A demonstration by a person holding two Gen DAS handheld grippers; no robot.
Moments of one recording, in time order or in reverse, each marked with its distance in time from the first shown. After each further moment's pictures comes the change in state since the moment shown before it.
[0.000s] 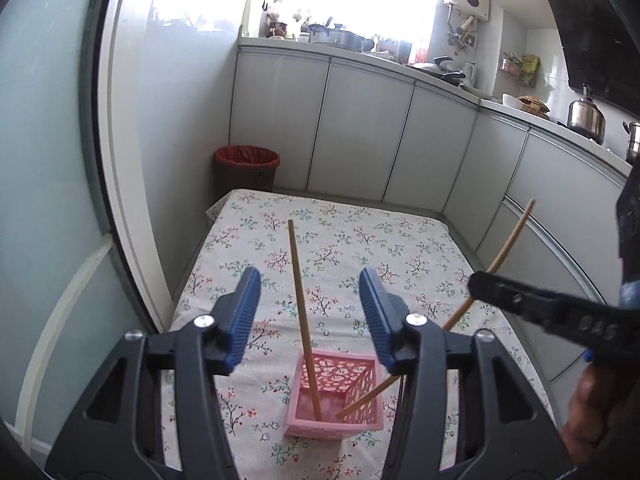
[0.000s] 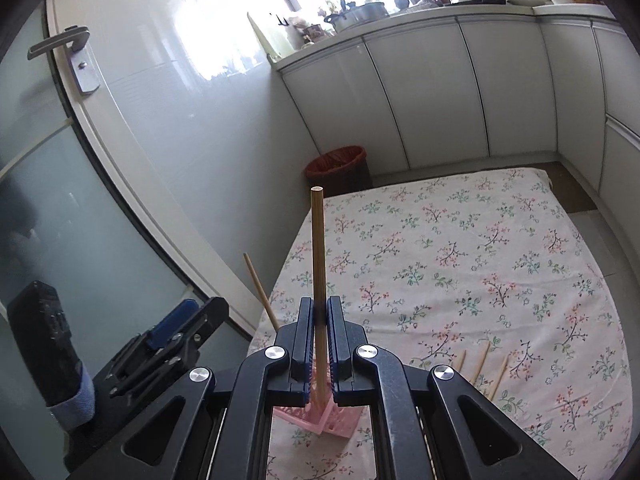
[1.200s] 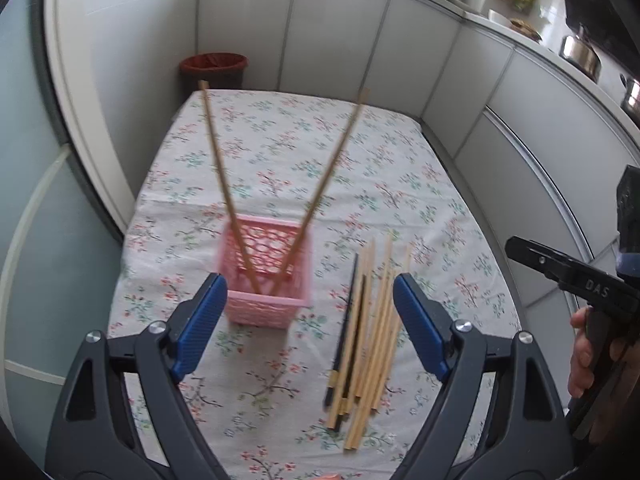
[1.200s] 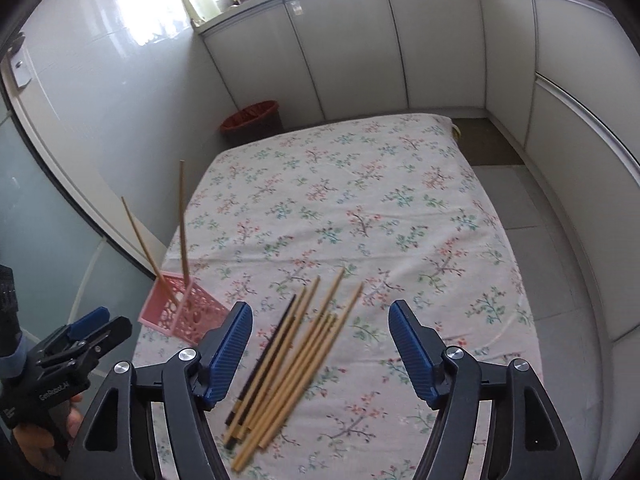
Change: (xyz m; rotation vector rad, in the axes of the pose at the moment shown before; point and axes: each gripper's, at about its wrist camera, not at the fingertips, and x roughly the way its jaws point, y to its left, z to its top) left arm 0.008 -0.060 -0.041 0.056 0.374 -0.065; right arm -0.063 -0.115 -0.031 0.057 0.172 -0.253
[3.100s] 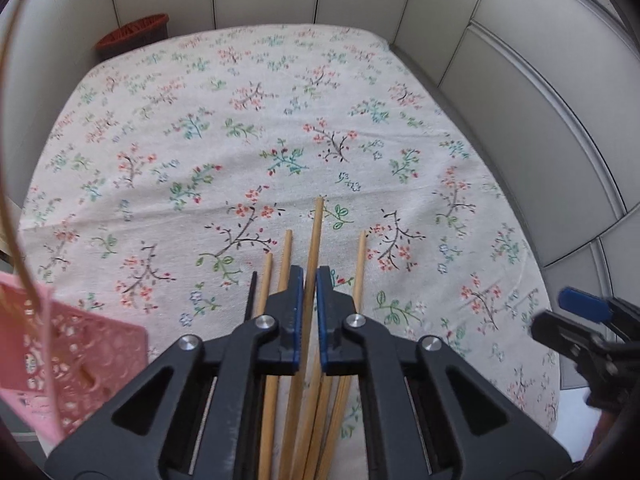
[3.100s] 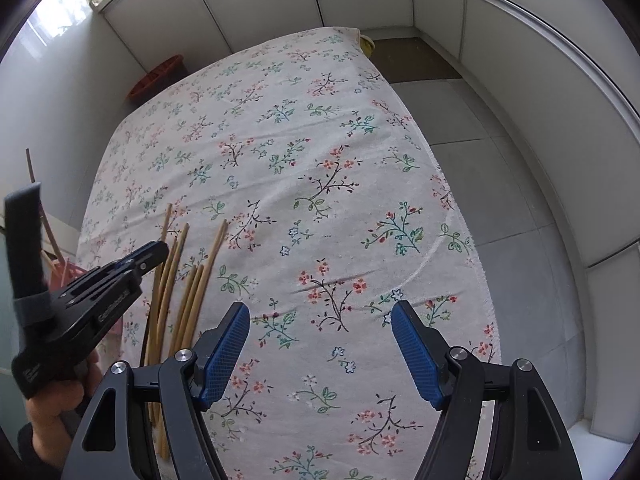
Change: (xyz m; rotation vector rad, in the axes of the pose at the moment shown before) left arm 0.157 -0.096 0.020 0.155 0.192 -0.015; right arm 0.056 -0.093 -0.025 0.161 0.226 -0.163
